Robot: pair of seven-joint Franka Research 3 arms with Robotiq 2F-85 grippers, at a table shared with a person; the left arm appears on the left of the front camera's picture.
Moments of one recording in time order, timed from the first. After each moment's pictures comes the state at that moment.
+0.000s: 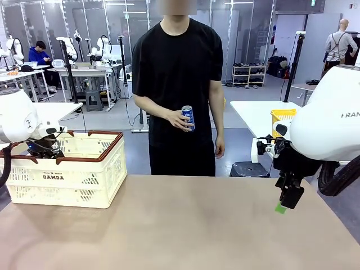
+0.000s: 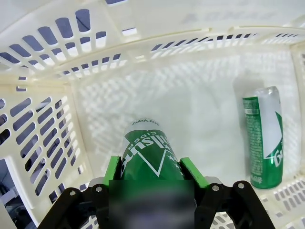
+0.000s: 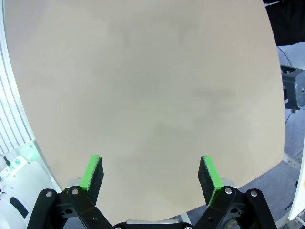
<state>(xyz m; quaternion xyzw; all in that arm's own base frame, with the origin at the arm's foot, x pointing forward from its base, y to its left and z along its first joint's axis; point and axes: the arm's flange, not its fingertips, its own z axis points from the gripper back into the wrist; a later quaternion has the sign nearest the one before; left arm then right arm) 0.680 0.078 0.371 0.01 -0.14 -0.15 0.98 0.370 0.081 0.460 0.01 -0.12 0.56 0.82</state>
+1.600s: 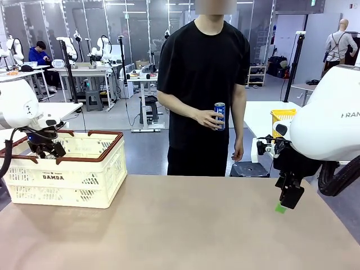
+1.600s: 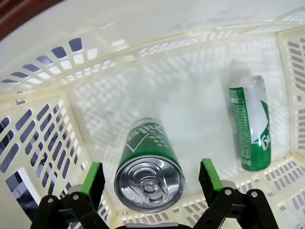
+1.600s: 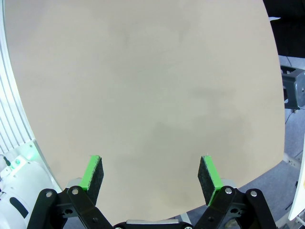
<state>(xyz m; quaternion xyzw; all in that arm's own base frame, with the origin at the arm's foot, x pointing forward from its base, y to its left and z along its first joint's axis) 0.699 0.079 0.397 -0.02 -0.09 -0.19 0.98 0.370 0.081 0.460 0.01 -0.12 0.56 0.82</state>
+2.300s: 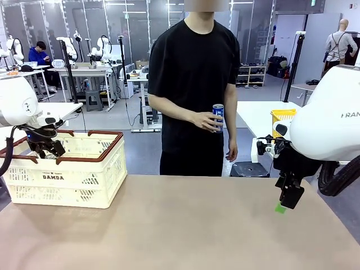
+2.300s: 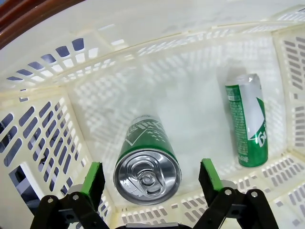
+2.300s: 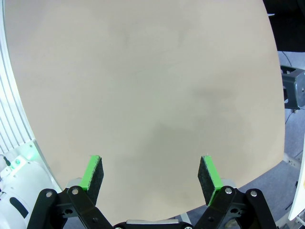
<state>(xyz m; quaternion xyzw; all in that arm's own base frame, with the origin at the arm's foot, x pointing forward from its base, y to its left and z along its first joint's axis) 0.697 0.078 0.404 -0.02 -0.09 -0.19 0.98 0.370 0.081 0.460 0.01 -0.12 0.56 0.82</state>
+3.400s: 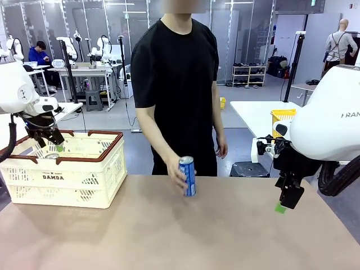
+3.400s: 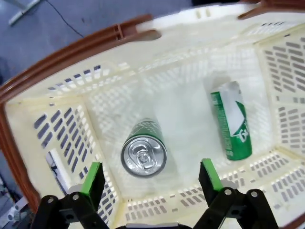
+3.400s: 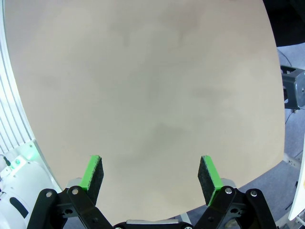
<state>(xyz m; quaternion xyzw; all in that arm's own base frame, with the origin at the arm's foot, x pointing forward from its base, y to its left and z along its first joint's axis) 0.688 0.067 0.464 0.00 -0.13 -0.20 0.97 0.370 0.081 0.460 0.01 -0.12 0.56 0.82</state>
